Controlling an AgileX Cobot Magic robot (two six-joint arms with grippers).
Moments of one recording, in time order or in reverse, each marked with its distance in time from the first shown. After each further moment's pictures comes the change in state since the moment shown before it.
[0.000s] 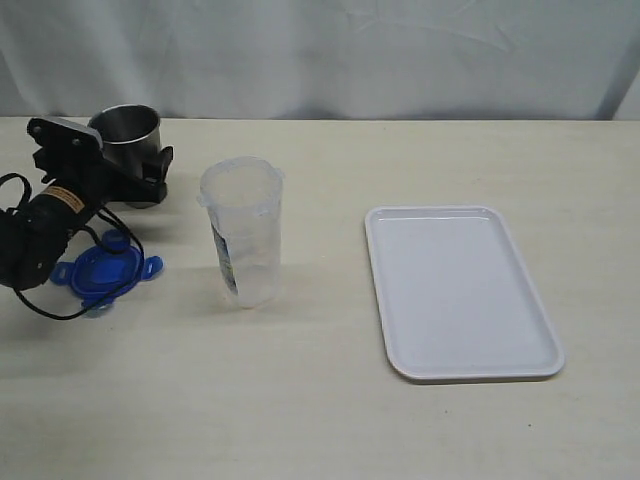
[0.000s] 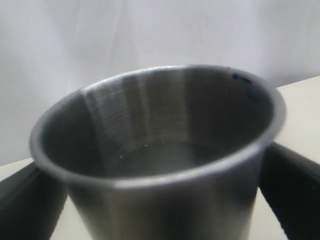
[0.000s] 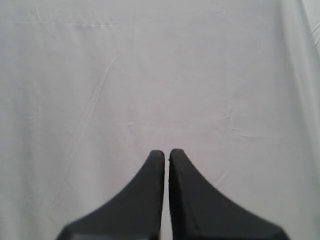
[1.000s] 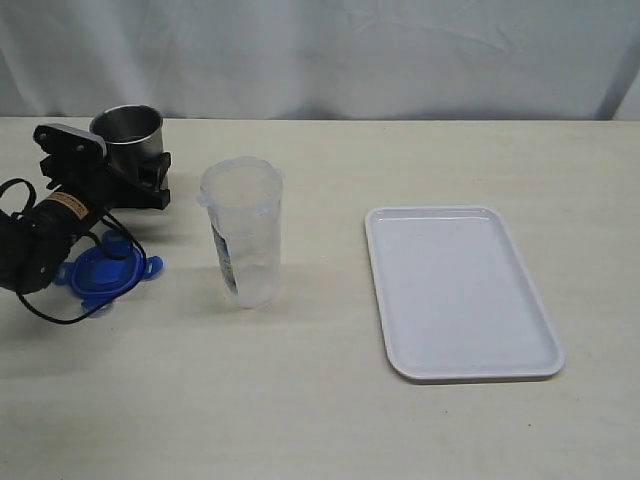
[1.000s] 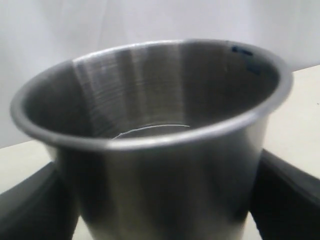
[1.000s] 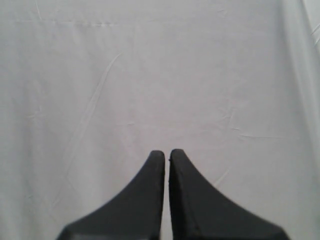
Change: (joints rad) left arm 0.000 0.023 -0.007 0.018 0.011 -0.021; right arm 0.000 0.000 0.000 -0.002 0.002 0.000
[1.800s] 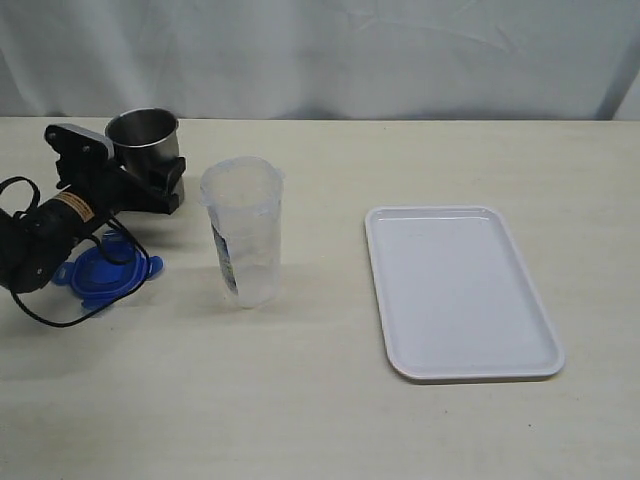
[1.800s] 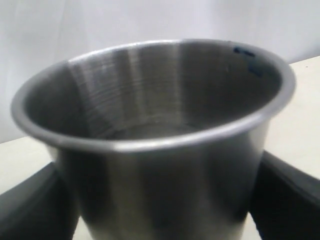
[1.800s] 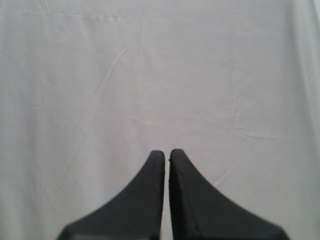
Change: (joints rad) left arm 0.000 -0.006 -0.007 0.125 0.000 -0.090; right arm 0.000 0.000 0.000 -0.042 0.003 0.001
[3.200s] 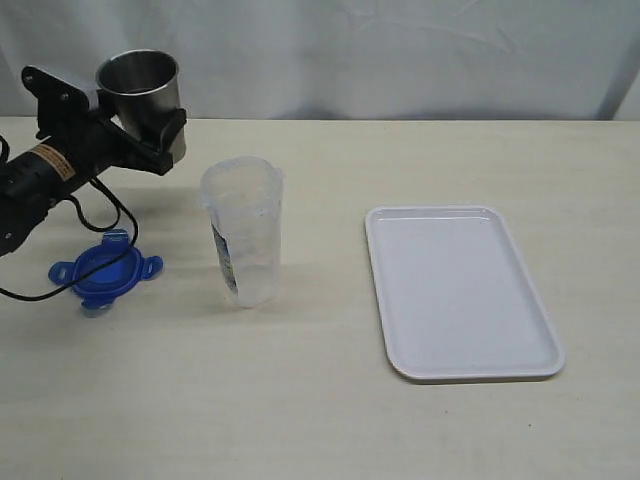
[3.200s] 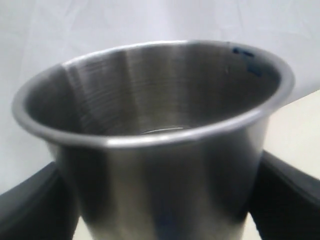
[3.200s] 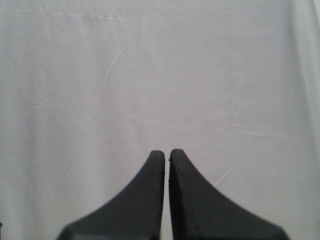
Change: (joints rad) left arm 0.000 -0.228 0.067 0.105 0.024 -0.037; right arm 0.000 0.000 0.000 0.000 0.002 0.000
